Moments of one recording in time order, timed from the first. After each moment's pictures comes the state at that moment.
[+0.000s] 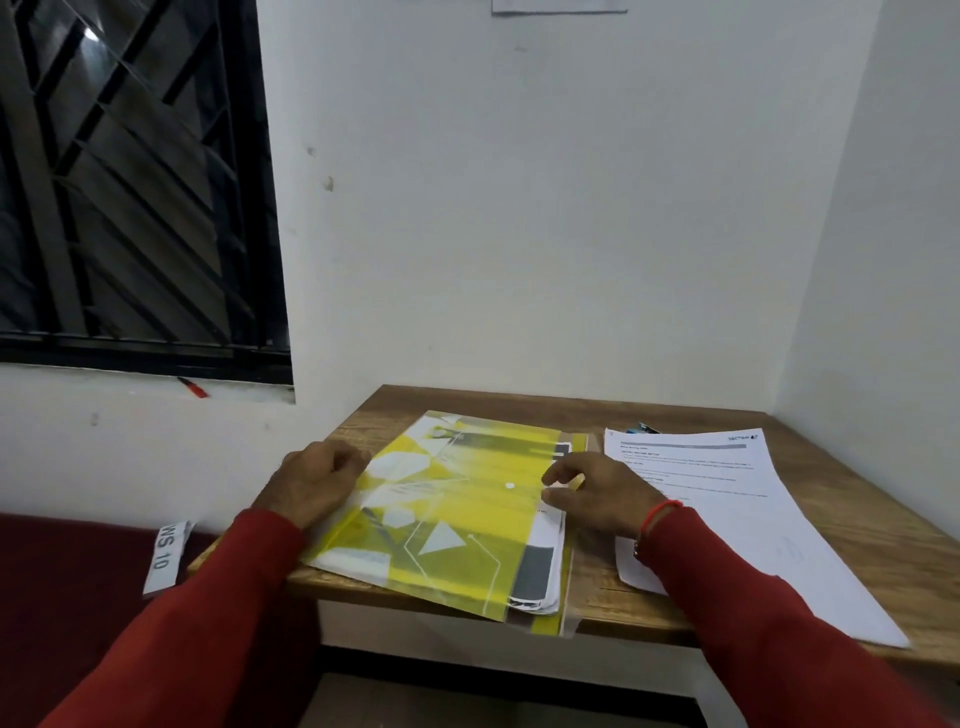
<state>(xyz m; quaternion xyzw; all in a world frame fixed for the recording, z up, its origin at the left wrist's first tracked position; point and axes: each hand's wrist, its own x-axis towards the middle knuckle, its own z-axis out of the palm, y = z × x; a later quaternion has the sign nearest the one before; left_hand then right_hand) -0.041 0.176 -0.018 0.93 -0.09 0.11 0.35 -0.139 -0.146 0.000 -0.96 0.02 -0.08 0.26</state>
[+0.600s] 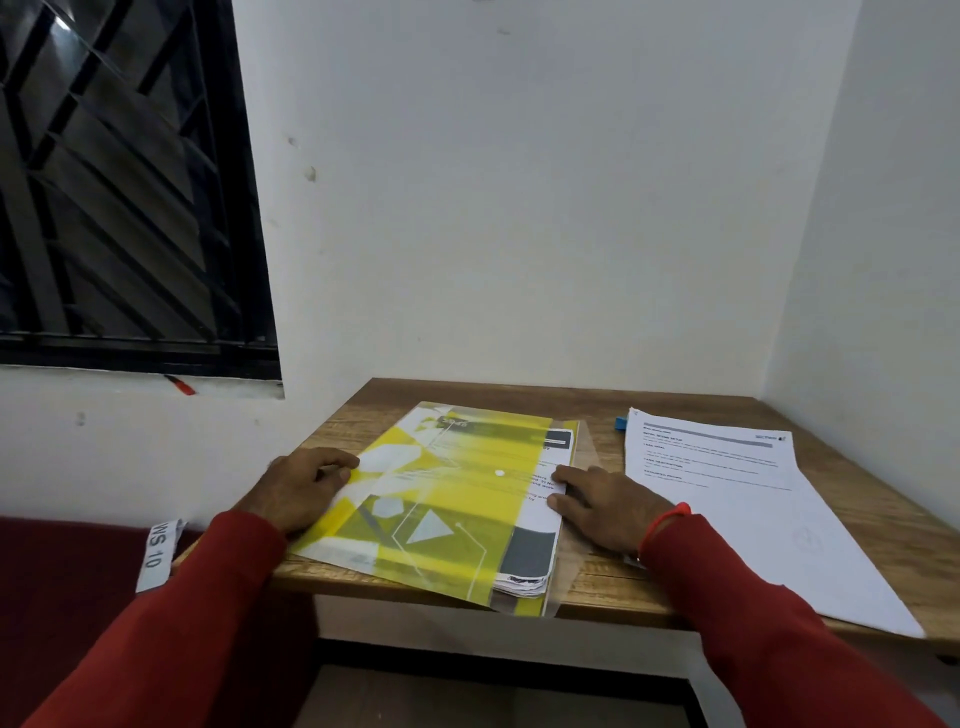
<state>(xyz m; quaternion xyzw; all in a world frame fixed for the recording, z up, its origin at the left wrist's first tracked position) -0.029 0.184 -0.033 0.92 -0.14 0.08 0.36 -0.152 -0.162 -0.021 -0.99 0.04 -0.03 0.12</state>
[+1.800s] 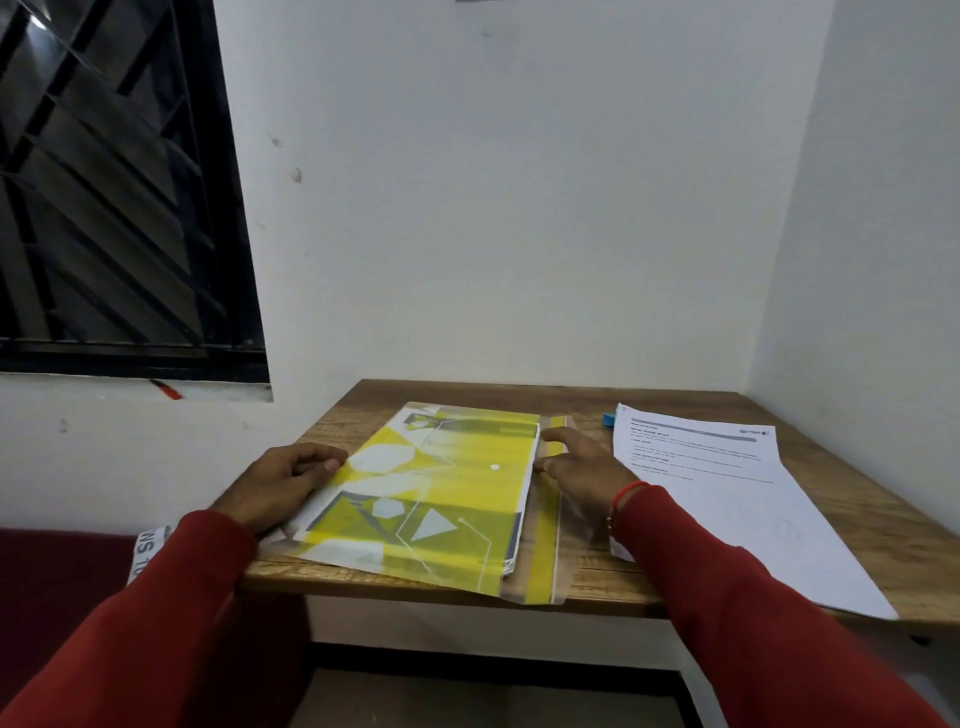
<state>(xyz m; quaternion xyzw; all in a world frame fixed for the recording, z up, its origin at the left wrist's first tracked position) -0.023 0.193 -0.034 0.85 -0.19 0.04 0.50 -0.140 -0.145 0.000 -0.91 0.13 -0.07 0.39</state>
